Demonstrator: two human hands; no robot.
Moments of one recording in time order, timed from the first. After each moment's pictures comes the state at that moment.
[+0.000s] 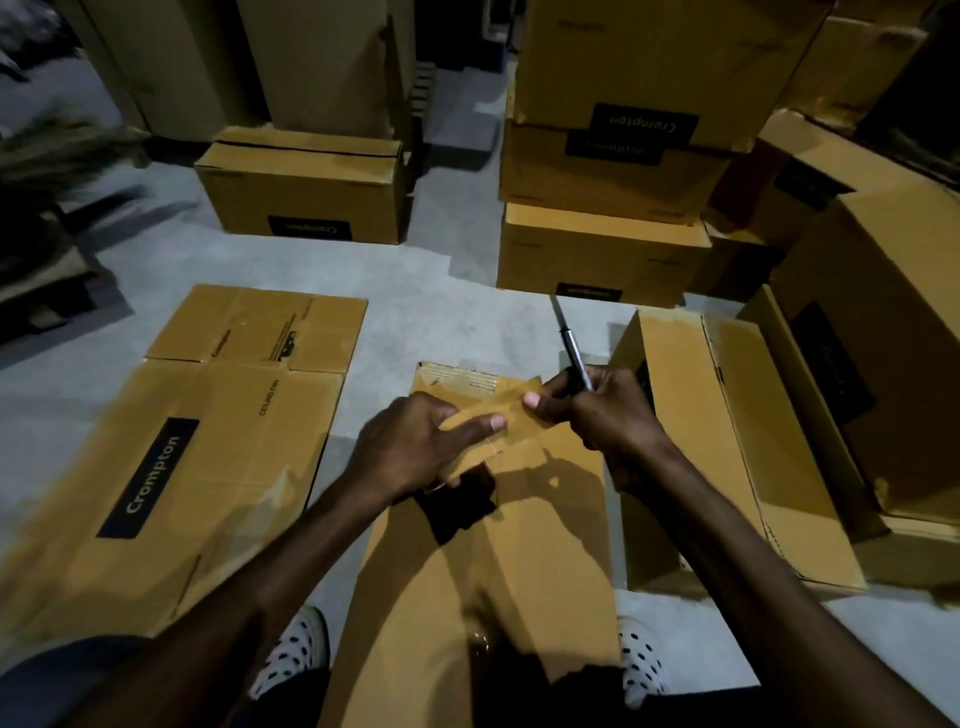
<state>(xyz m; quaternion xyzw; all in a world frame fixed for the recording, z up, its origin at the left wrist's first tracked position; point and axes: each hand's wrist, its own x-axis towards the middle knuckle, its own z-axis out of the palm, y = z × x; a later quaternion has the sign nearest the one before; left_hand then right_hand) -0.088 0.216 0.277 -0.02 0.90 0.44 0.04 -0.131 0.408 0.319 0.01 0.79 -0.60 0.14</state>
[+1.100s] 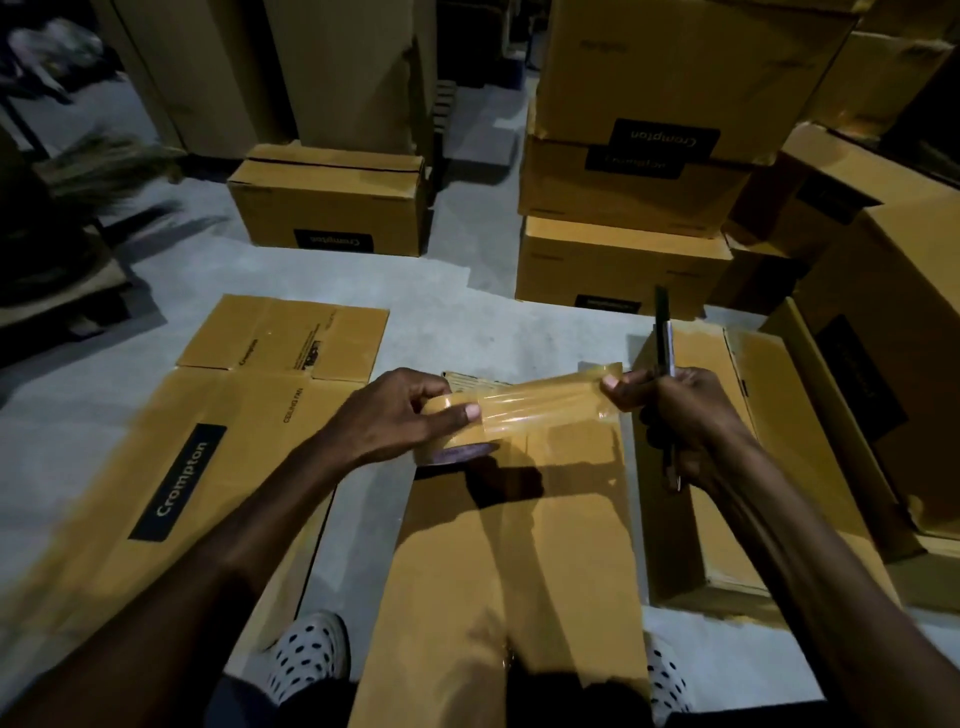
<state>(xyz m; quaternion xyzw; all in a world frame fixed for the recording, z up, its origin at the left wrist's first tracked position) -0.108 0.156 0.283 0.05 0.91 0.41 0.04 -0.146 0.435 0.333 0.13 0.77 -0.62 0.12</state>
